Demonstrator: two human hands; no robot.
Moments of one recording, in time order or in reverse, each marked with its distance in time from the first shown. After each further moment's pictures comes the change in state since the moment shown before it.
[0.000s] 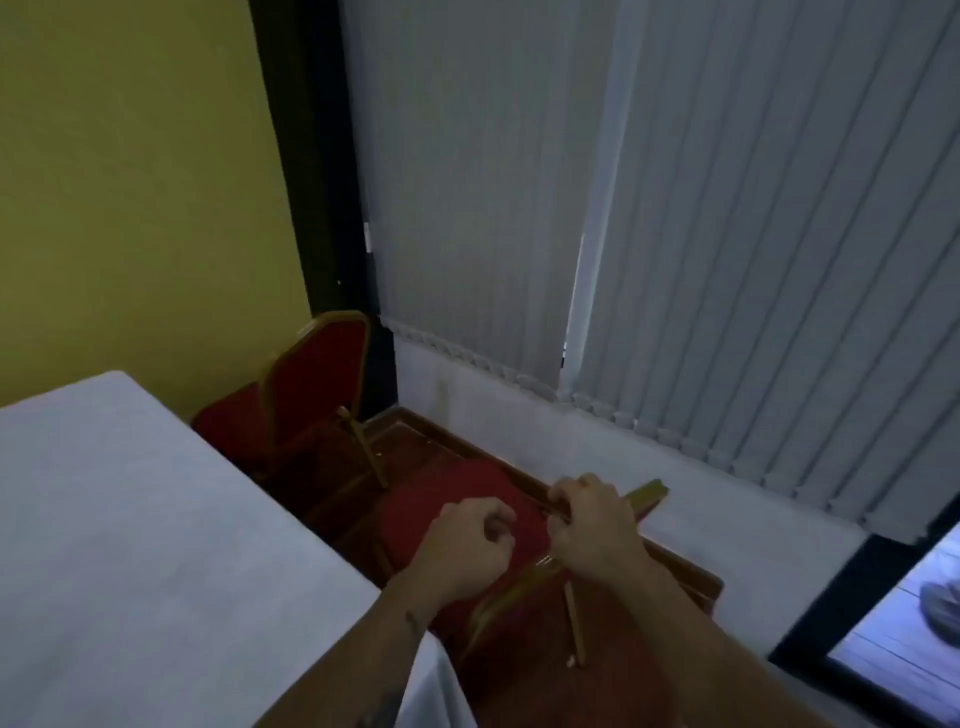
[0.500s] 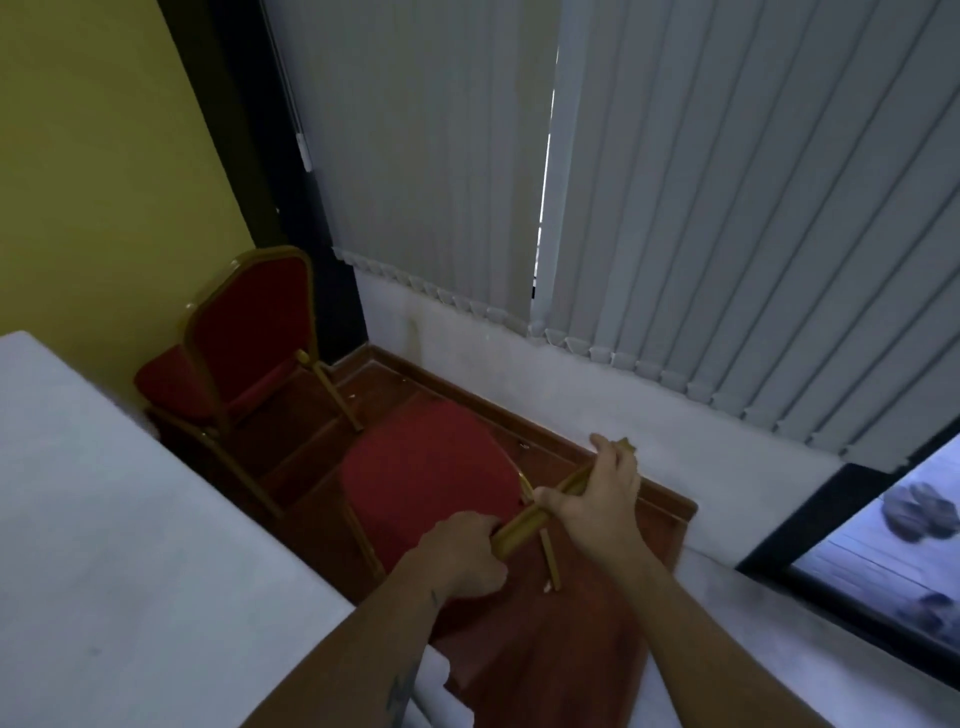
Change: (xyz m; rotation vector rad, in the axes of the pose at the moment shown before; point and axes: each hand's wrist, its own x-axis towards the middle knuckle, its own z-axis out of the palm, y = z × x) left_hand 0.066 0.019 0.081 0.300 -0.508 -0.222; right_hand 0.035 0.086 0.018 0.526 0.094 0.342
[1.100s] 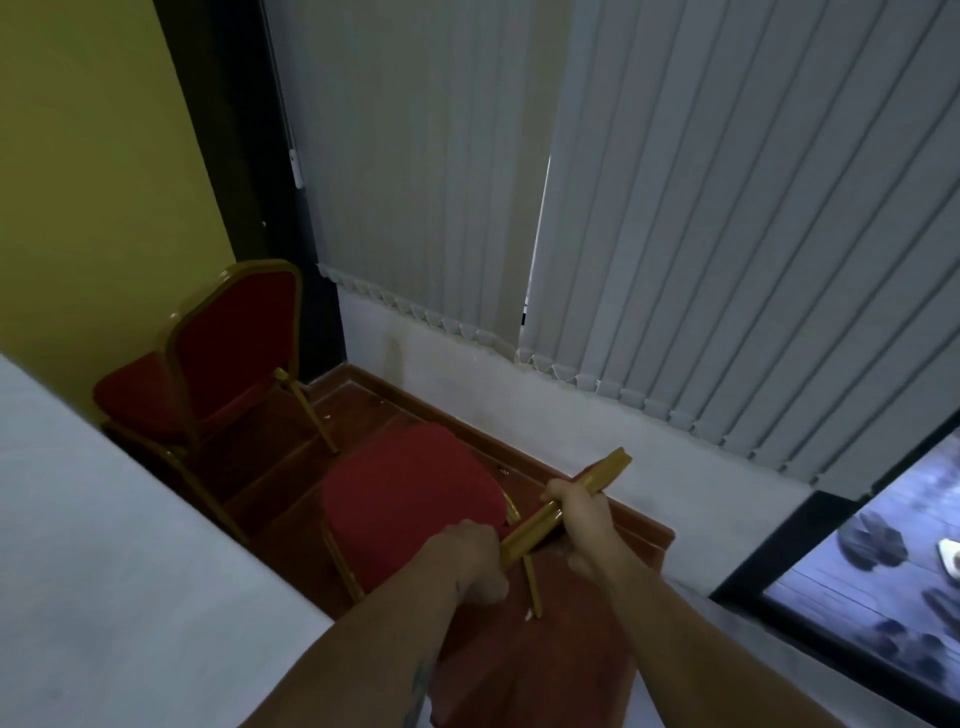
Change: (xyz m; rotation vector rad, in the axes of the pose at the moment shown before) left_hand 0.018 -0.005 -0.018 0.189 -0.102 -0.067; right_hand 0.015 -0.023 0.035 0.765 -0.046 0.515
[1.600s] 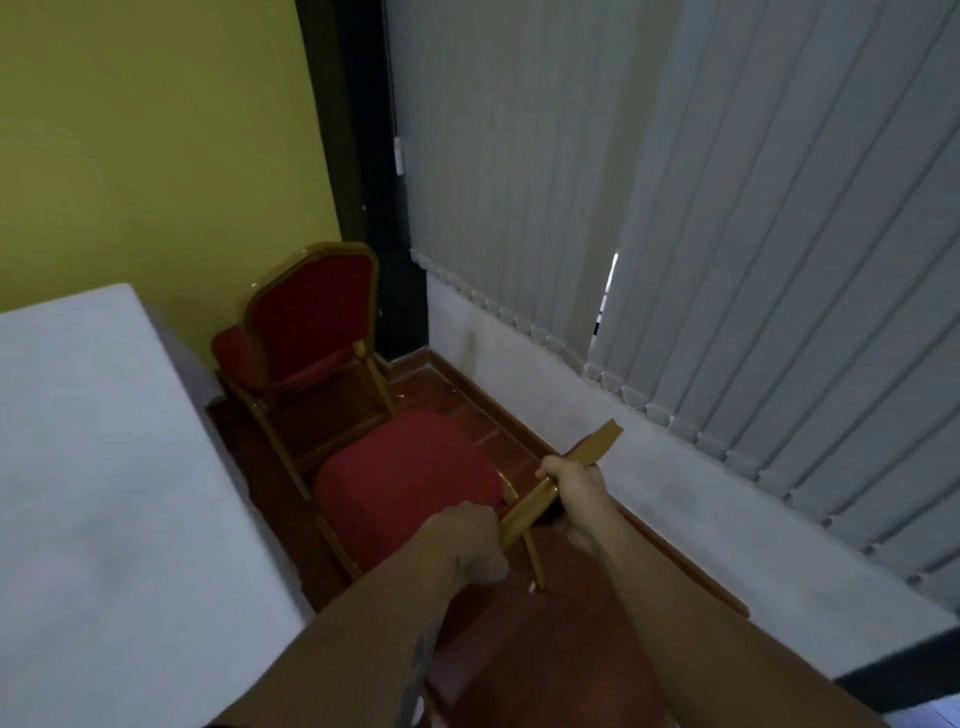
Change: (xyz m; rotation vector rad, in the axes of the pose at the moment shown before) left_hand 0.048 0.049 -0.042 -0.117 0.058 -0.261; right_hand 0.107 -0.059 0.011 -0.231 -0.309 0.006
